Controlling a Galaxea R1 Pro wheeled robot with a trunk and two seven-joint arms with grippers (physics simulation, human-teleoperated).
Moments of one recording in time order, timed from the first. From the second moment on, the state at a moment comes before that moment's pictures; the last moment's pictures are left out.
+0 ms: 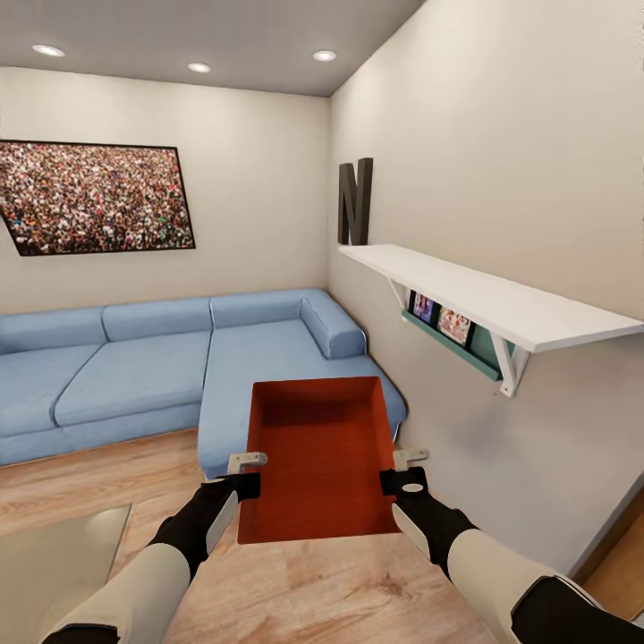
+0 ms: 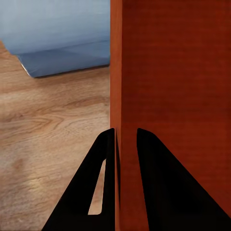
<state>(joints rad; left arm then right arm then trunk) -0.70 -0.08 -0.01 -0.50 0.08 0.33 0.09 -0.80 0.06 0.58 -0.29 -0.42 0.07 -0.32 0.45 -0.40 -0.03</state>
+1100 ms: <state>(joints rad) -0.70 -0.08 -0.01 -0.50 0.08 0.33 0.09 -0.80 0.06 0.58 -0.30 -0.42 0.07 -0.33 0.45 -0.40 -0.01</state>
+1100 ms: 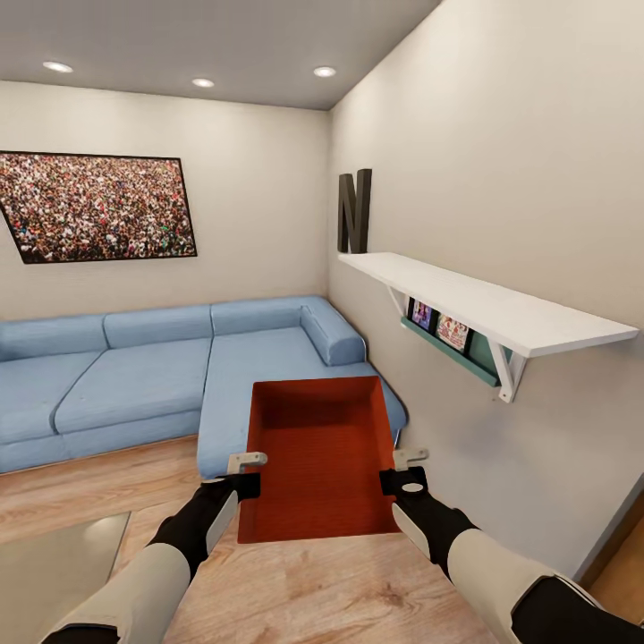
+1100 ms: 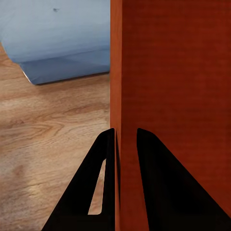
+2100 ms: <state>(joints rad) -0.70 -0.08 -0.01 -0.50 0.08 0.33 0.09 -0.80 0.06 0.58 -0.29 -0.42 0.07 -0.33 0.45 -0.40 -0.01</state>
